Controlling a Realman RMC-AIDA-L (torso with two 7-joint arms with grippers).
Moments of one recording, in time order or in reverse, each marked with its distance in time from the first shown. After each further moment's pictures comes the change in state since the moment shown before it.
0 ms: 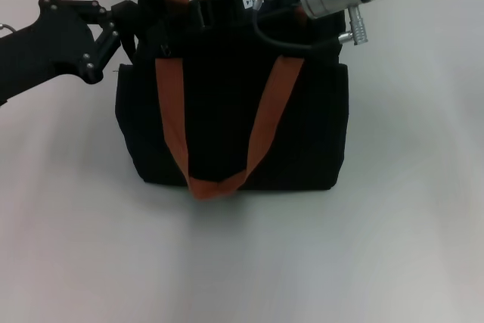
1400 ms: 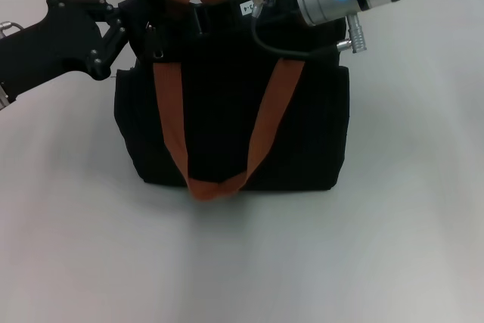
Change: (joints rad) left arm -0.010 -0.012 0.000 -0.003 -0.001 -0.021 -0.027; right arm -0.025 0.001 -0.033 -0.004 0.067 -0.015 -0.034
